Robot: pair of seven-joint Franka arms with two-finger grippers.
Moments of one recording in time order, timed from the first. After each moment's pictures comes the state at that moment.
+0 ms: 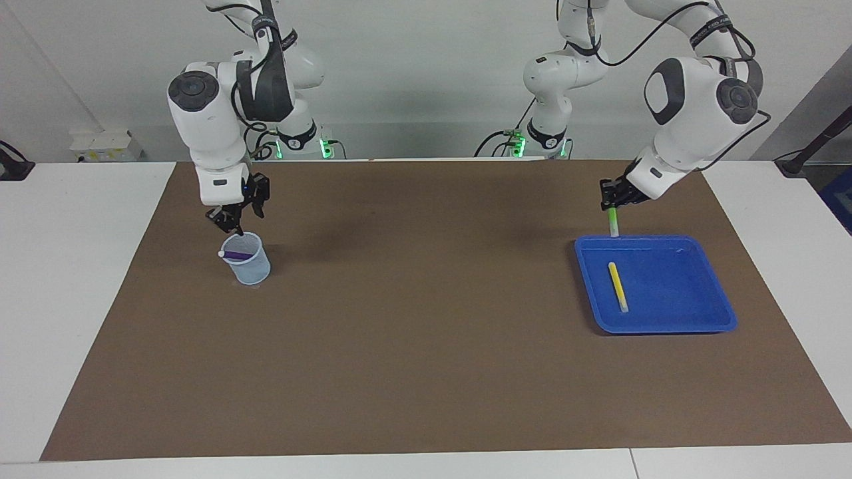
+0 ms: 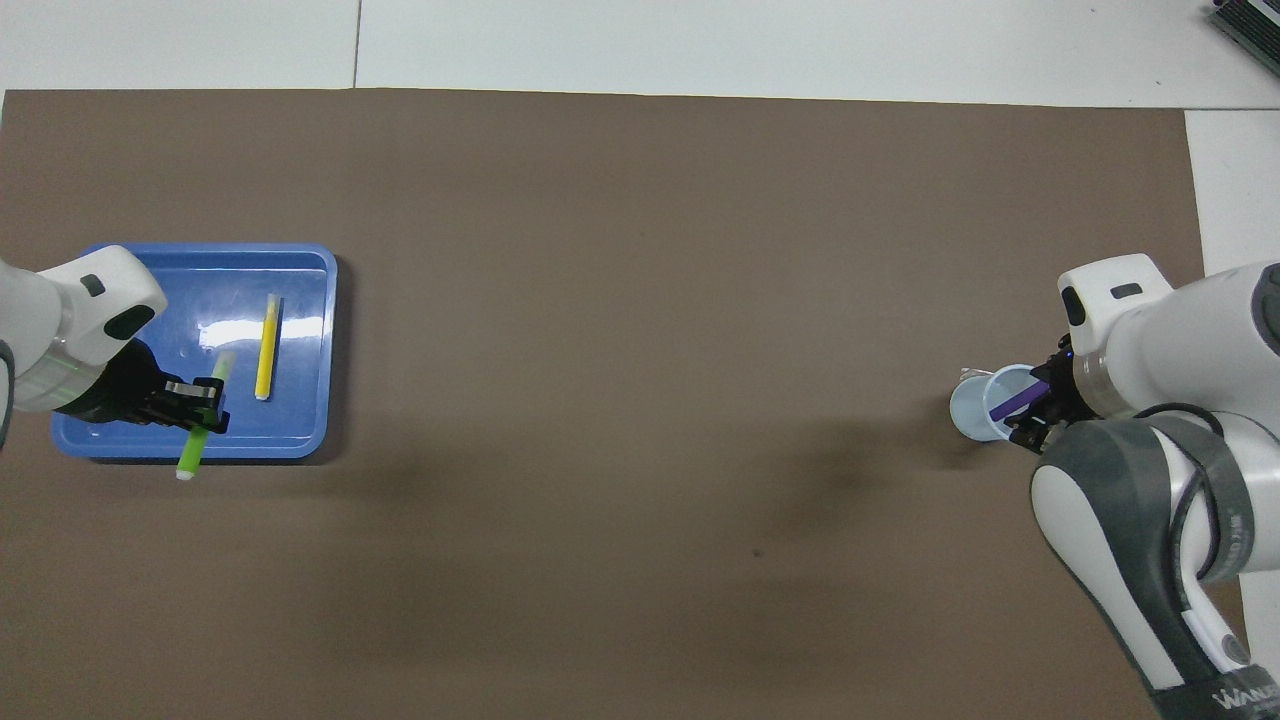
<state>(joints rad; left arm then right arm) 0.28 -0.03 -0.27 -1.96 -0.07 1.72 0.12 -0.02 -0.09 0.06 -2.11 -0.11 1.99 -0.98</state>
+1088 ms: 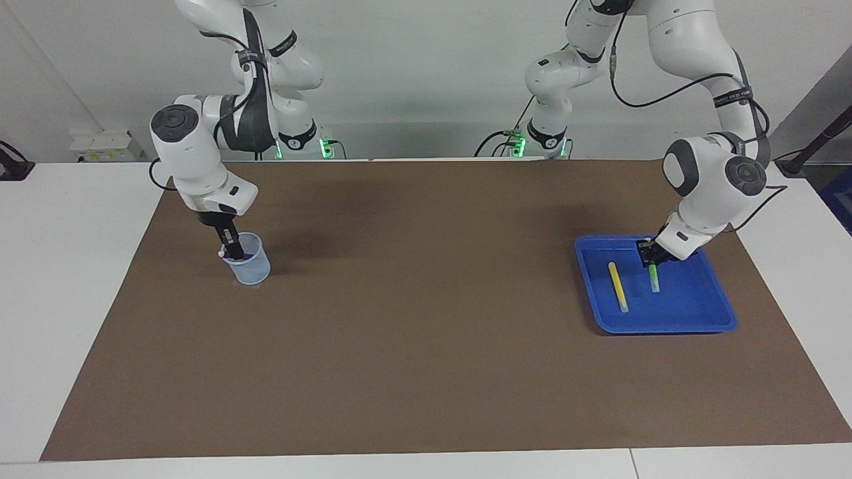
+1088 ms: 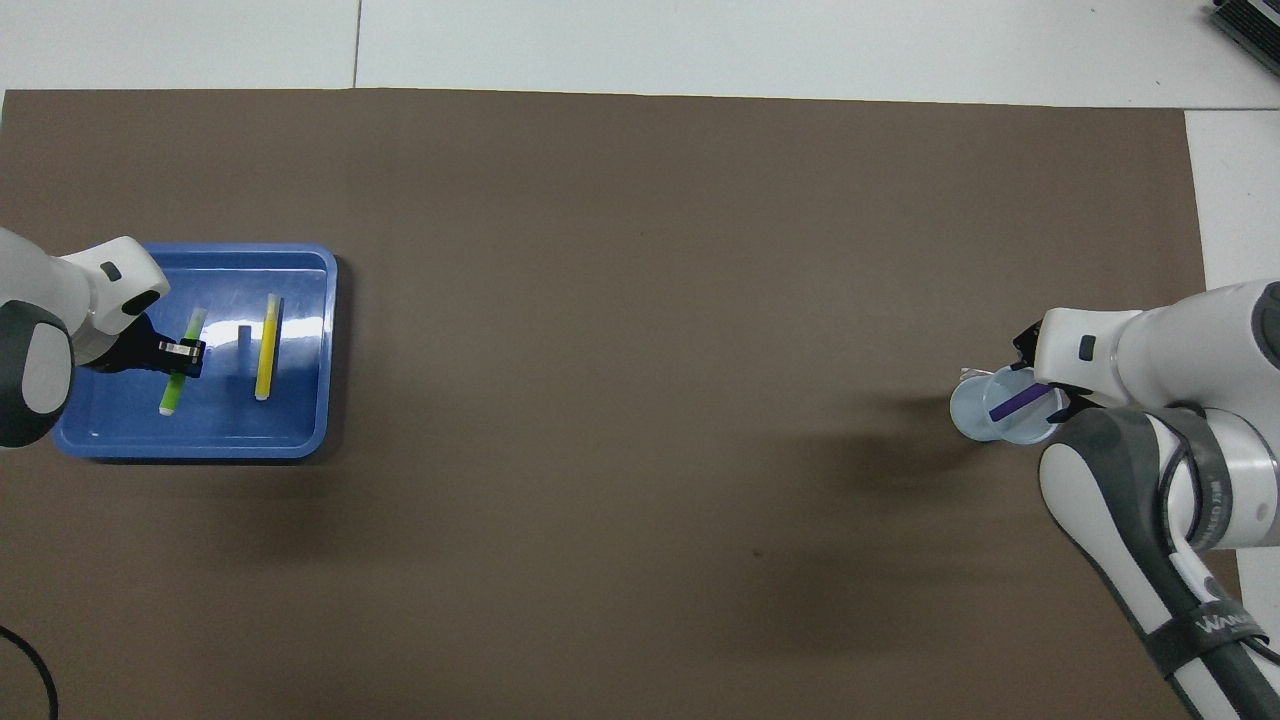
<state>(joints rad) 0.37 0.25 -0.27 -1.98 0.13 2.13 0.18 -0.10 -0.03 0.06 -2.20 -0.11 2.18 -2.10</state>
